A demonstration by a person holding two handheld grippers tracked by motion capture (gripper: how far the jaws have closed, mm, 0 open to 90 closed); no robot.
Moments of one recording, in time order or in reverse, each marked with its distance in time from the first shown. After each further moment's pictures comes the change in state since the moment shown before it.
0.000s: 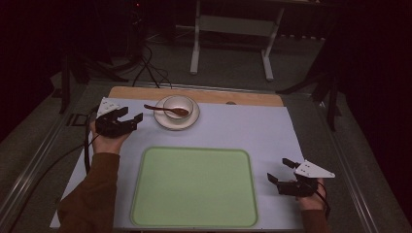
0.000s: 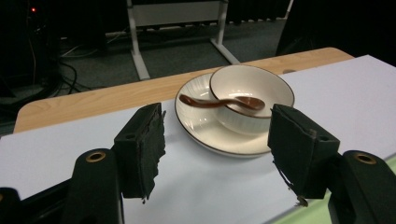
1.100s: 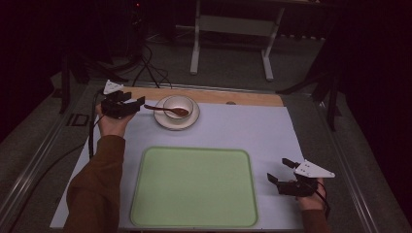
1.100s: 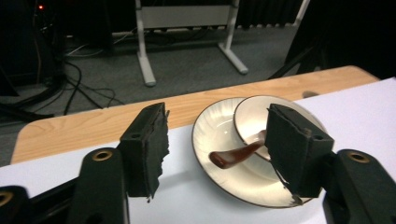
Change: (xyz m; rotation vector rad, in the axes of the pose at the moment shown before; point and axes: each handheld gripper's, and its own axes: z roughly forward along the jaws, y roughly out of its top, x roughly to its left) left arm 0.021 0.030 0.042 0.008 0.037 -0.029; right arm 0.000 0.000 0.000 0.002 0.003 0.001
